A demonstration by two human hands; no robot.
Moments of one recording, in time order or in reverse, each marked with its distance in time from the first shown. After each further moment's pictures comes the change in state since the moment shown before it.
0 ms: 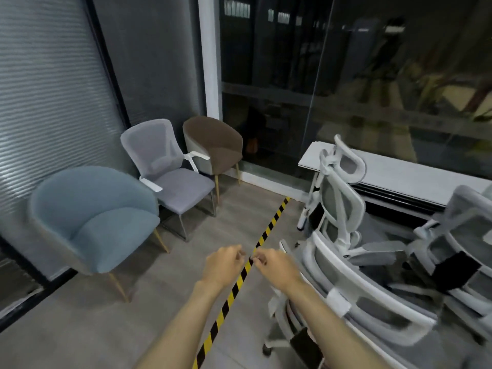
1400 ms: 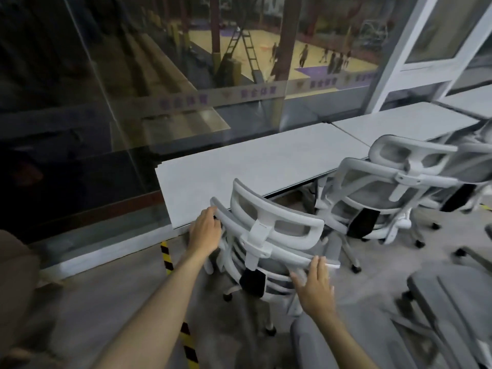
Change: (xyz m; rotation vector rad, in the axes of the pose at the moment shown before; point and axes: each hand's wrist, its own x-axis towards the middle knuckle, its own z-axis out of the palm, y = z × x) left_hand 0.840 0.236 0.135 -0.228 -0.413 0.600; right_hand 0.434 0.345 -0.131 0.236 0.658 1.328
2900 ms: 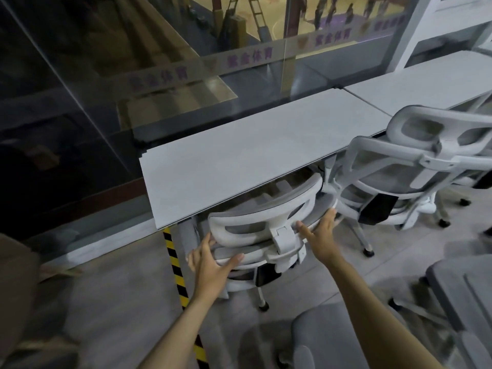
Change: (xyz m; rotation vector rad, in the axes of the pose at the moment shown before) left_hand -0.013 0.009 0.117 -0.307 0.061 -0.178; right_hand 0.210 0.012 -0.052 0.564 -0.060 -0.126
